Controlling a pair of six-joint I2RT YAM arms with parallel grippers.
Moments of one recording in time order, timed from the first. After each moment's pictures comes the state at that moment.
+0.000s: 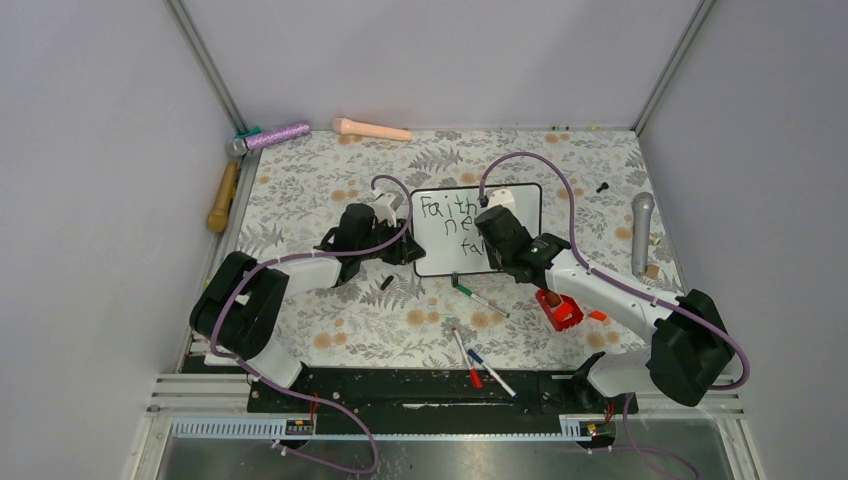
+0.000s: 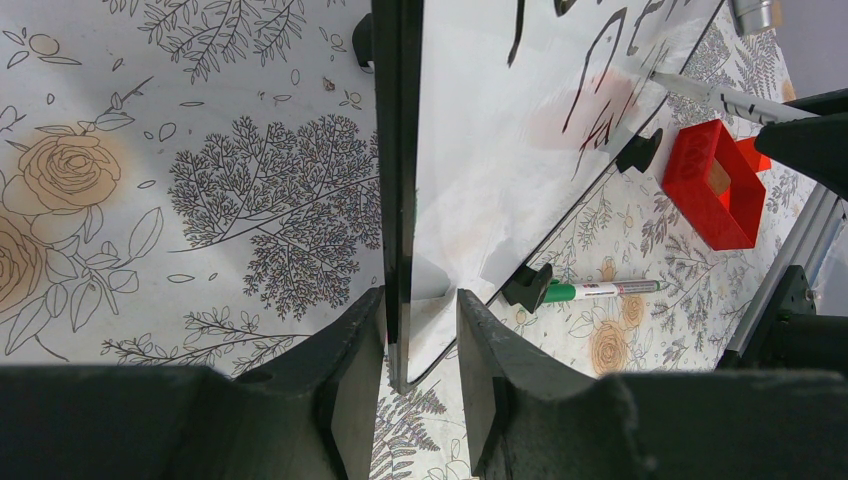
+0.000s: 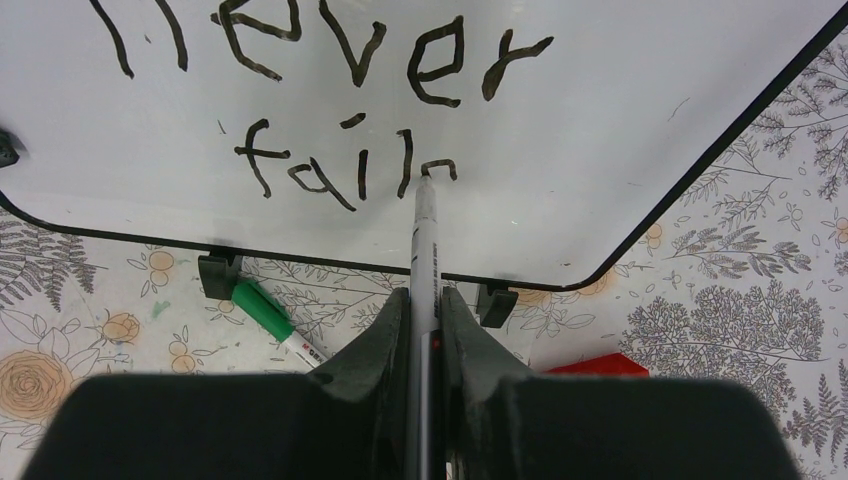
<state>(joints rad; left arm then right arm) -0.47 1.59 0.69 0.36 0.44 -0.41 0.74 1.36 0.94 -0.48 0.46 0.30</state>
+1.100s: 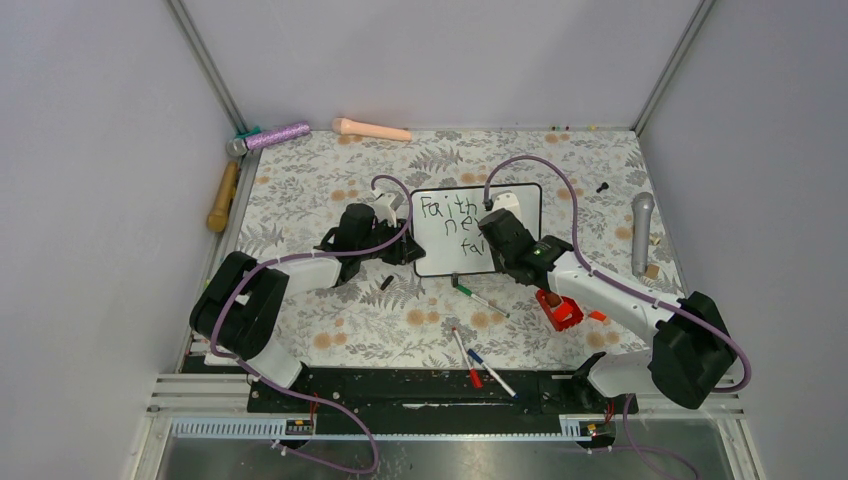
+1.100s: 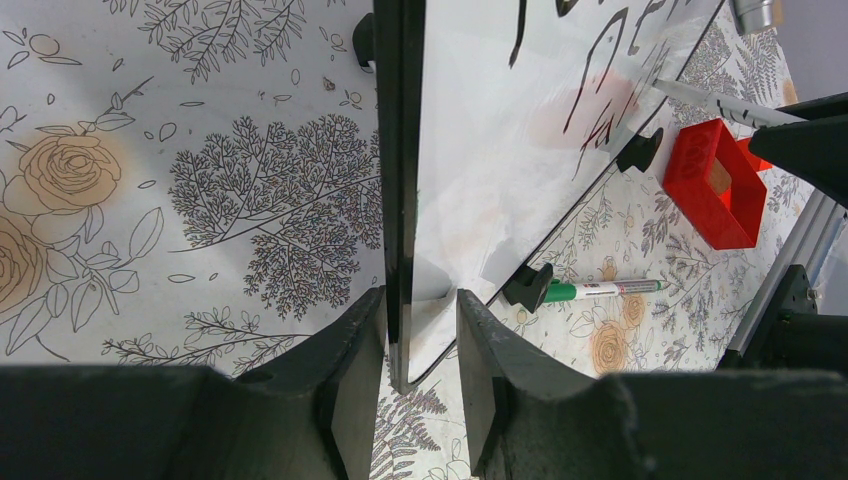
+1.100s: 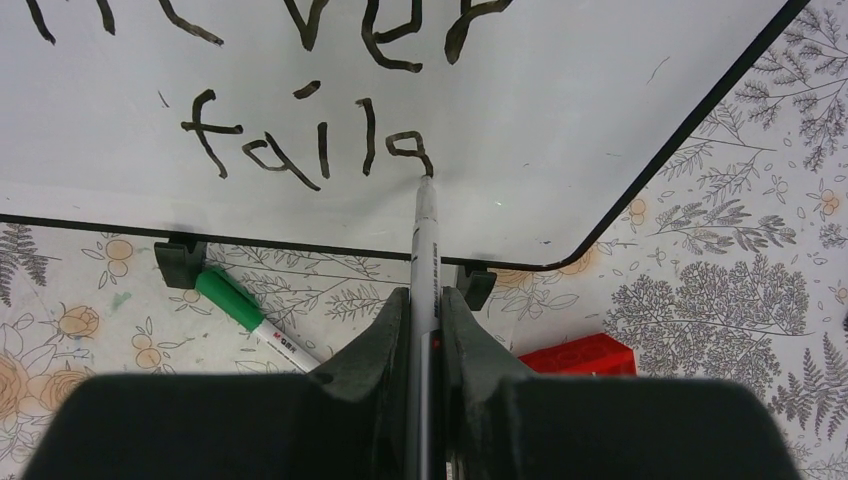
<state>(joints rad) -0.47 1.59 0.69 0.36 0.44 -0.41 0.73 1.34 0.91 -0.50 0.47 0.31</state>
